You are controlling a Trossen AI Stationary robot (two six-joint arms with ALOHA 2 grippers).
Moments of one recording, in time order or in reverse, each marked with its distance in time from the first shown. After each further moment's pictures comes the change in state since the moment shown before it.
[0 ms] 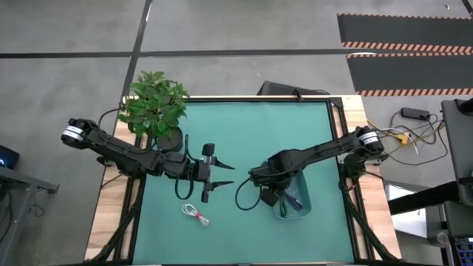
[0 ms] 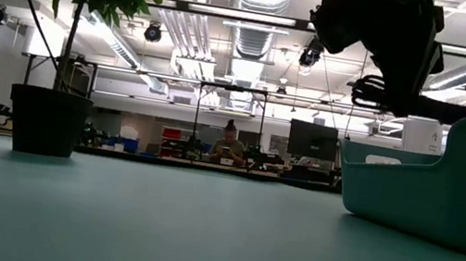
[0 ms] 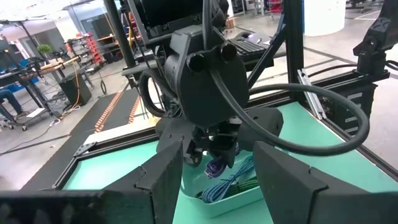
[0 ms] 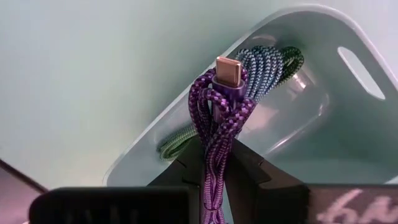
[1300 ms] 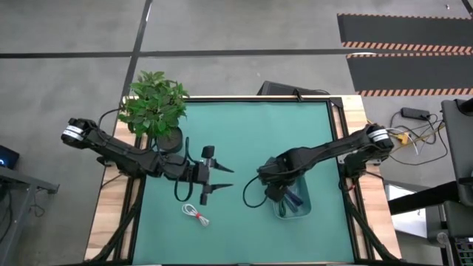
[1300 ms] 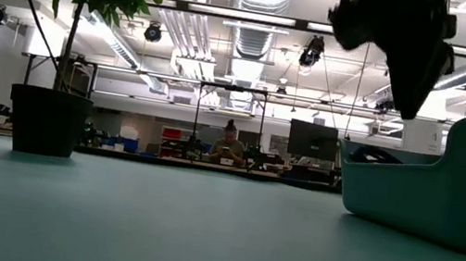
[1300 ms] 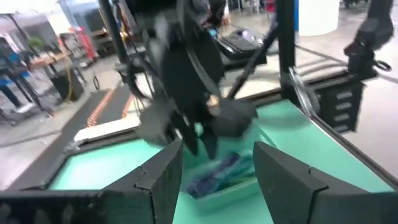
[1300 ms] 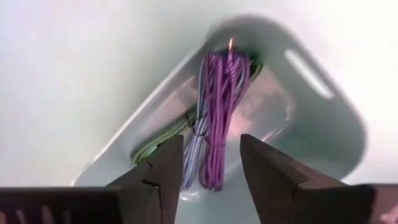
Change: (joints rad) left arm -0.022 -0.001 -0.001 -0.020 0.000 -0.030; right arm 0.009 -0.103 -0.113 0.037 0.093 0.023
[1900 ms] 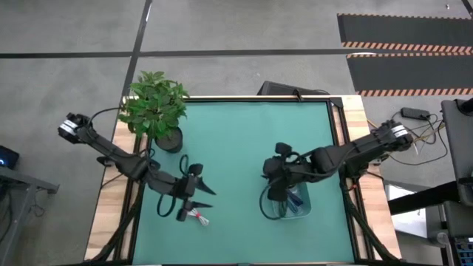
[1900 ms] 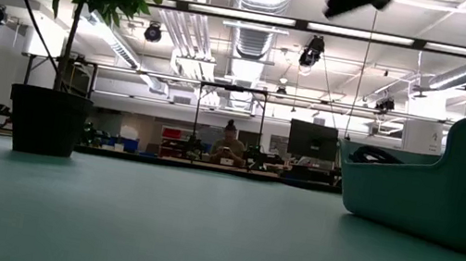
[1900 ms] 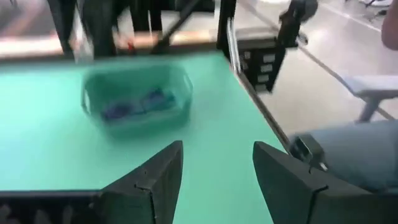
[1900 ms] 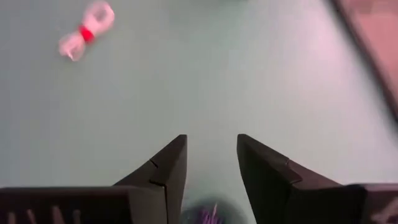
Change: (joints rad) left arm -0.200 -0.124 0.002 -0.379 0.008 -0.358; right arm 0.110 -0.205 -0.029 0.379 0.460 -0.543
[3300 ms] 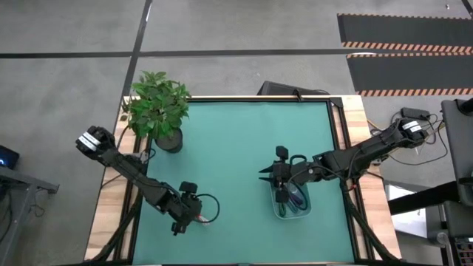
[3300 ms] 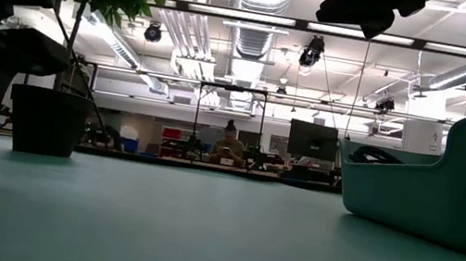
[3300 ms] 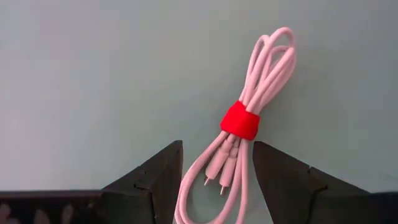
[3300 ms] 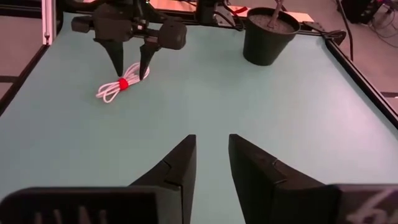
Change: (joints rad) left arm -0.135 0.384 -0.002 -0.430 0.072 -0.268; right arm 0.004 -0.203 -0.489 0.725 -0.032 -0.258
